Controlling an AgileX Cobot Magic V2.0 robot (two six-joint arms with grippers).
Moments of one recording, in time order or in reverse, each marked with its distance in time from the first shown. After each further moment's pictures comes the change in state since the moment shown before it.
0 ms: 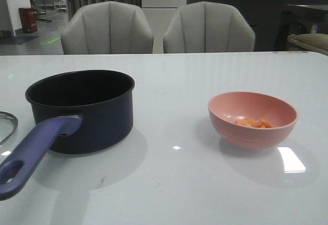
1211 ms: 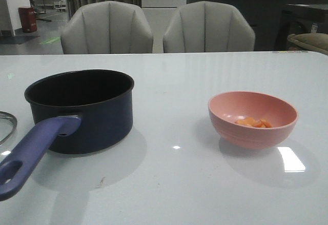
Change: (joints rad) left arm 0.227 1.235 -0.812 0.083 0.596 -0.005; right arm 0.000 0.000 0.000 0.000 0.000 0.000
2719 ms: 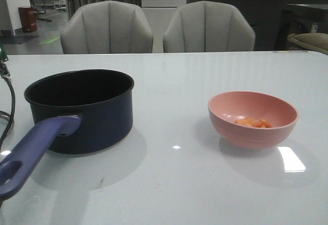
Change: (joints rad) left arm 0.059 0.325 -0.043 0.011 0.045 -0.009; right arm 0.000 0.000 0.000 0.000 0.000 -0.001
